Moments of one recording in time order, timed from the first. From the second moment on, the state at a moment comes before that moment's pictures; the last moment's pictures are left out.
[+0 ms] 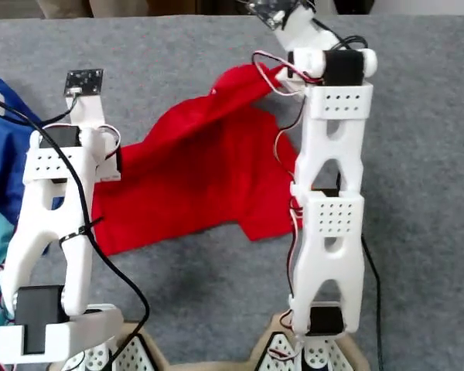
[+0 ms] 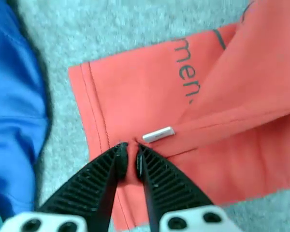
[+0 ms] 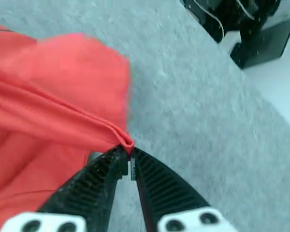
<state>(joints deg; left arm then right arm) -7.4 -11.6 20.9 68.7 -8.5 -4.0 51.6 -92.9 101.3 32.2</state>
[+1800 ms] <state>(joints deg) -3.9 -11.7 28.7 67.3 -3.3 -11.4 52.7 -51.4 101.0 0.7</state>
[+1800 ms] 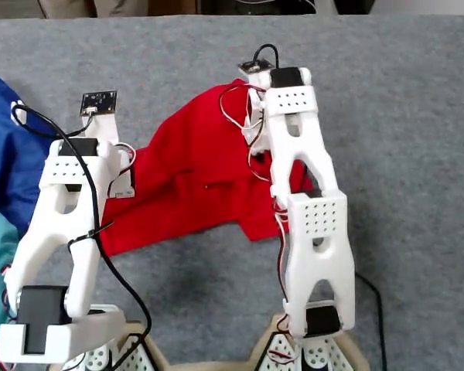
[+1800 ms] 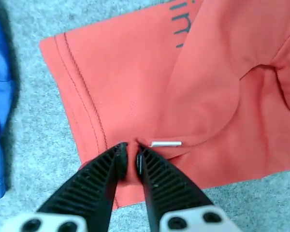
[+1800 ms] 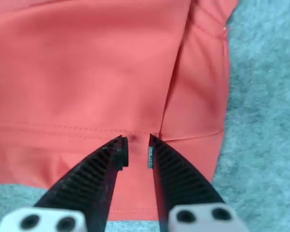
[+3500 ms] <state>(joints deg) -3.9 -11.7 30.5 67.1 -3.3 -9.2 58.8 -52.2 101.1 0.7</state>
